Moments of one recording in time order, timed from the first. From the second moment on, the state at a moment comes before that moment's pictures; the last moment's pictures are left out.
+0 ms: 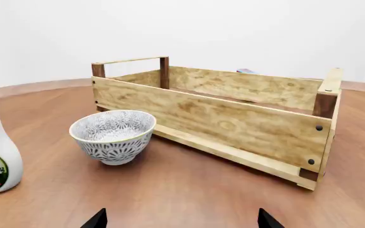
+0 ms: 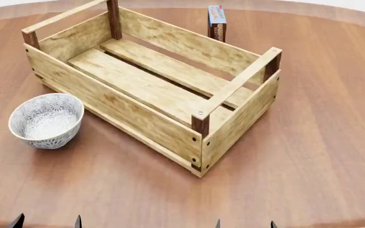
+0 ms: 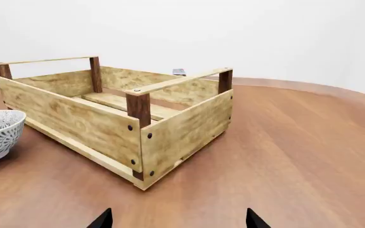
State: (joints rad) left arm 0.00 0.00 0.00 0.00 0.00 0.00 0.00; right arm 0.00 0.00 0.00 0.00 0.00 0.00 0.00
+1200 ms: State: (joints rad) left arm 0.00 -0.11 0.13 -0.01 -0.09 0.01 -0.07; right arm 0.00 0.10 -0.13 0.02 0.07 -0.09 0.09
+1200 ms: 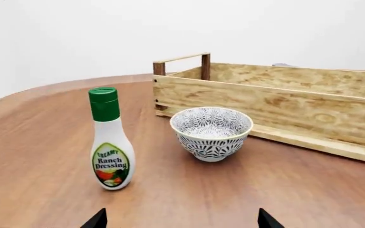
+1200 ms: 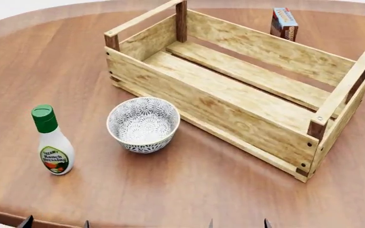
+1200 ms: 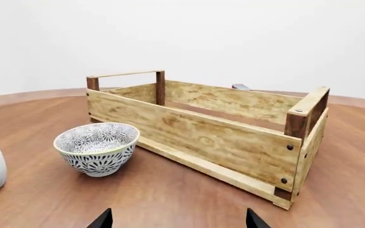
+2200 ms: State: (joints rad) left arm -0.14 -0.18 0.05 0.53 -0.26 -0.51 -0.19; right arm 0.08 0.21 -0.05 -0.49 0.22 0.33 0.23
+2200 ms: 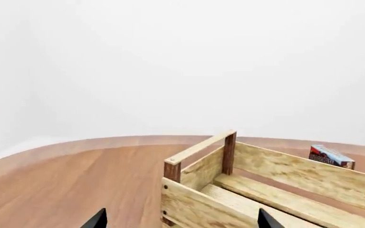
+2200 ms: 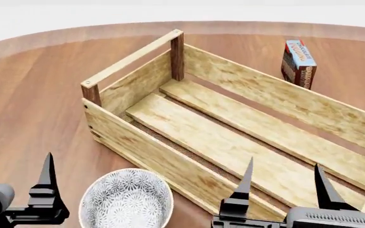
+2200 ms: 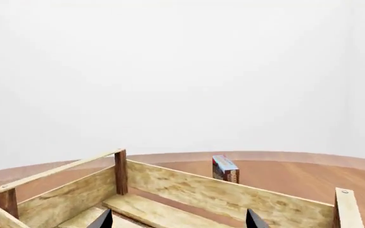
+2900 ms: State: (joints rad) left arm -0.14 -0.21 0.06 0.54 -0.28 -0.49 -0.21; right arm 0.05 0.23 -0.05 -0.49 0.26 0.25 0.23
